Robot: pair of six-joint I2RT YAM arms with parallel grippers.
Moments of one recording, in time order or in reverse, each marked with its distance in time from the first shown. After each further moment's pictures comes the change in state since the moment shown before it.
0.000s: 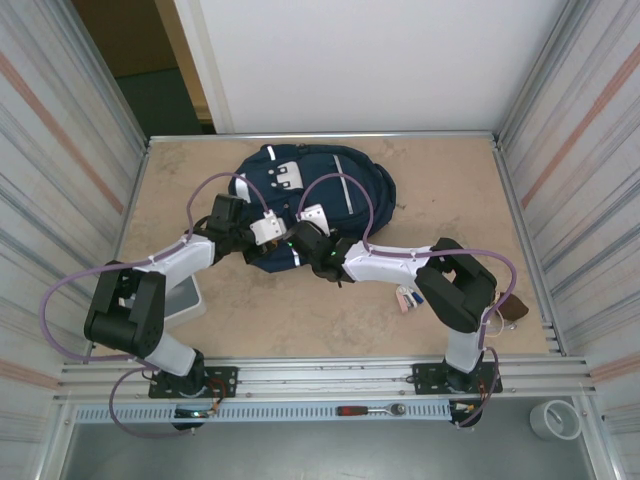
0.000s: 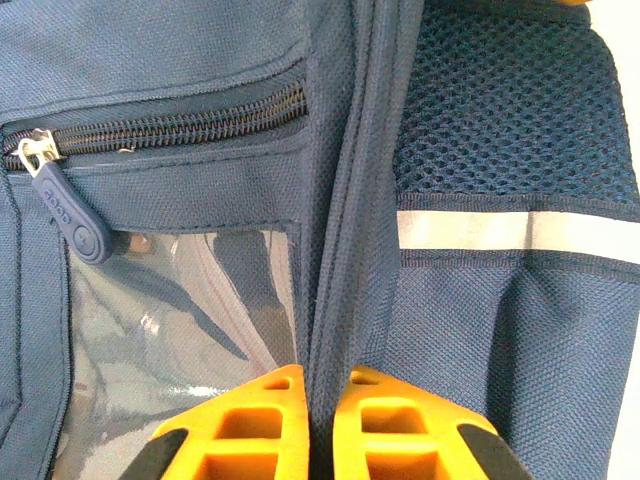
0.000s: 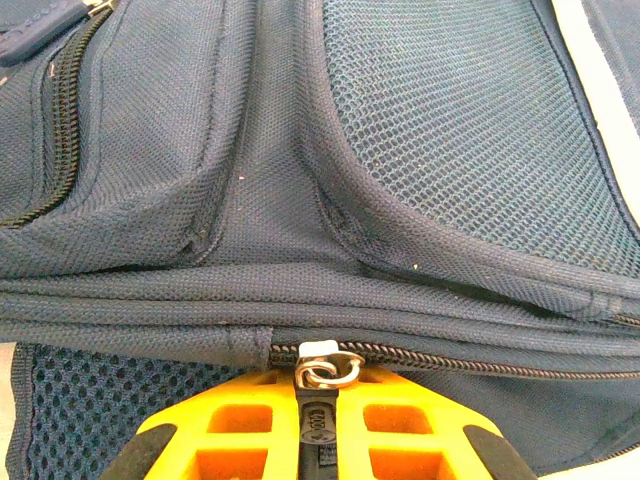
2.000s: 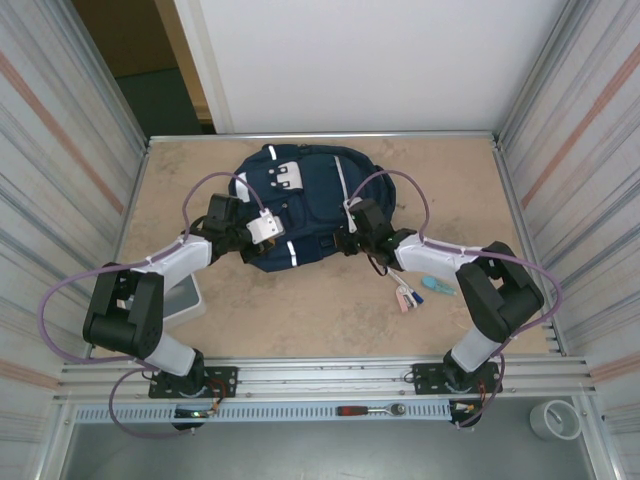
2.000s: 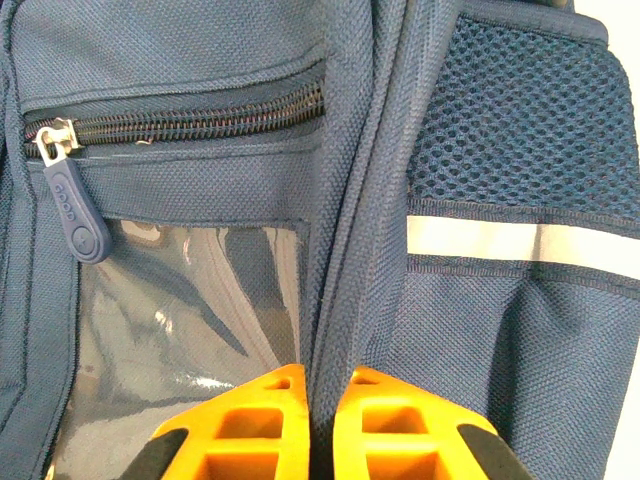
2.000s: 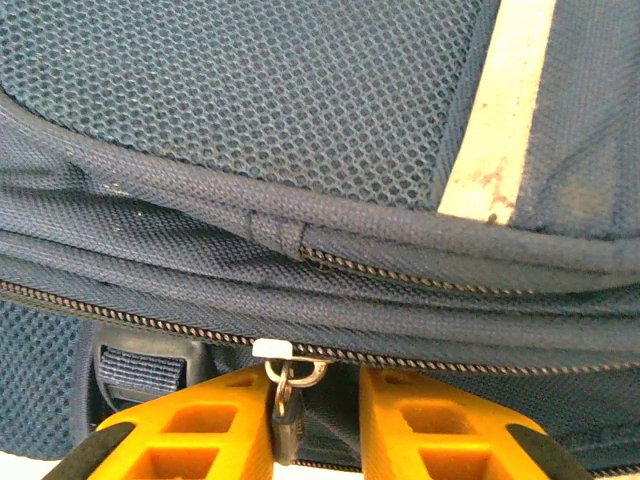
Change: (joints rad) left arm 0.032 -0.011 -0.006 0.002 0.019 -0.008; right arm -0.324 -0.214 -0.289 0.195 -0.636 -0.090
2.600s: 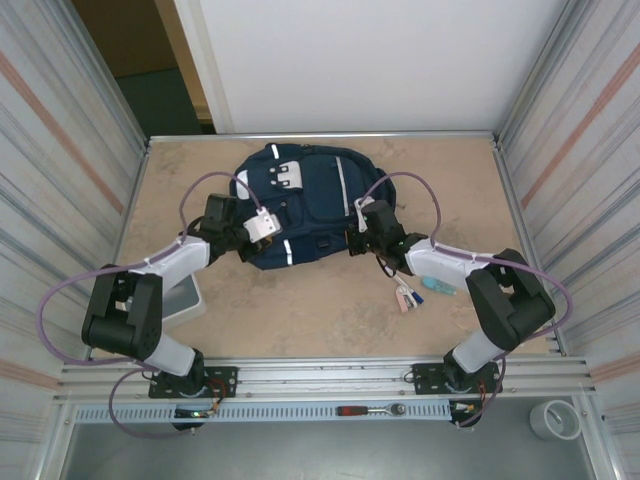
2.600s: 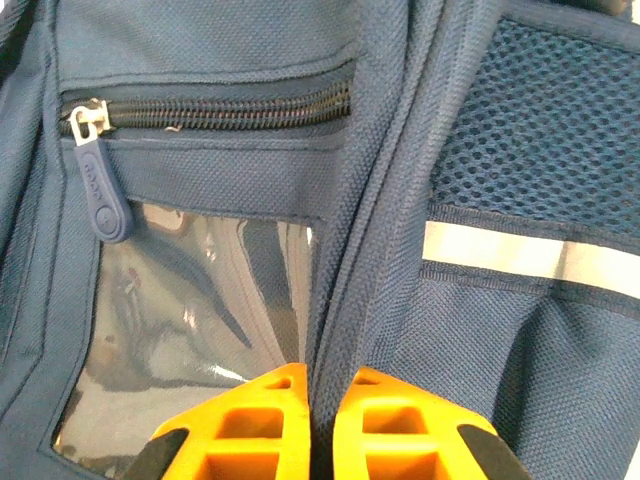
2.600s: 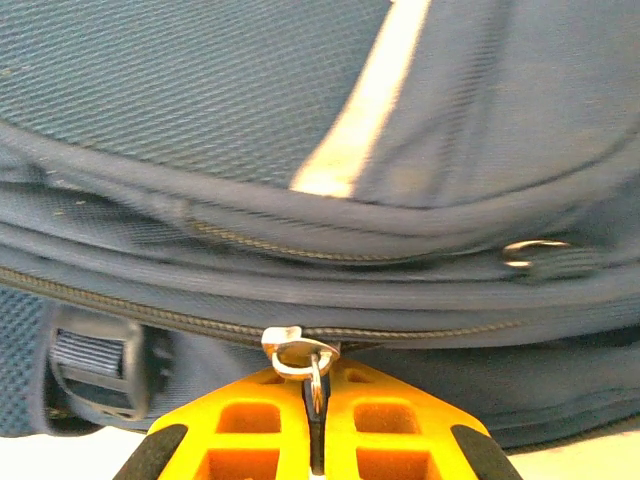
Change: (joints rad) left arm 0.020 -0.011 -0.013 0.032 -0.048 -0.019; right arm -0.060 -0.069 -0.076 0.053 -0.031 -0.006
